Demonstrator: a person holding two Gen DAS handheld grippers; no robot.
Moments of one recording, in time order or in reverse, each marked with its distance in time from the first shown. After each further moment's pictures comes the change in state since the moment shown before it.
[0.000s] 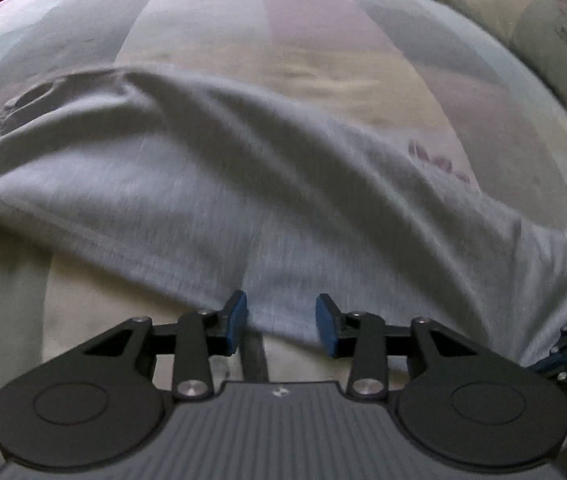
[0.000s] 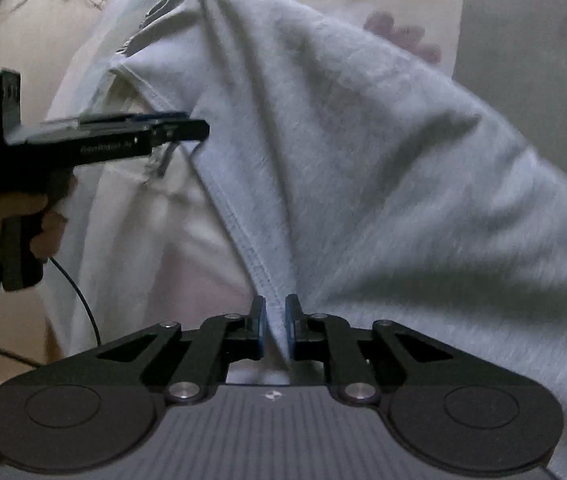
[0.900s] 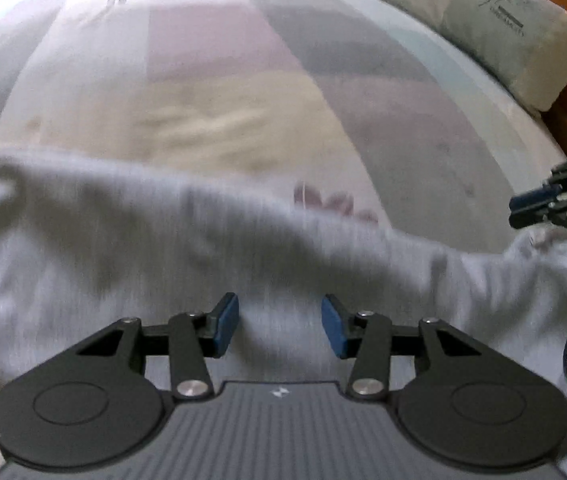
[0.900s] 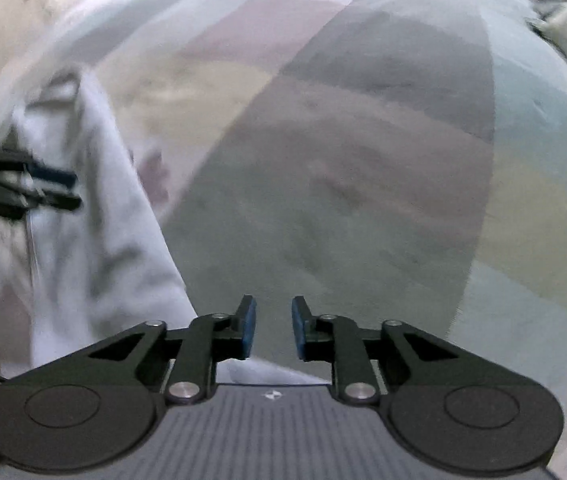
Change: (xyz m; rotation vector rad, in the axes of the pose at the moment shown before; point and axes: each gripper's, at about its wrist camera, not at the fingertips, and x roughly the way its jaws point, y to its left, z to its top) left arm 0.019 -0.064 0.043 0.120 -0.011 -0.161; right arm -0.135 -0.109 0.032 -0.259 -0.159 -0.404
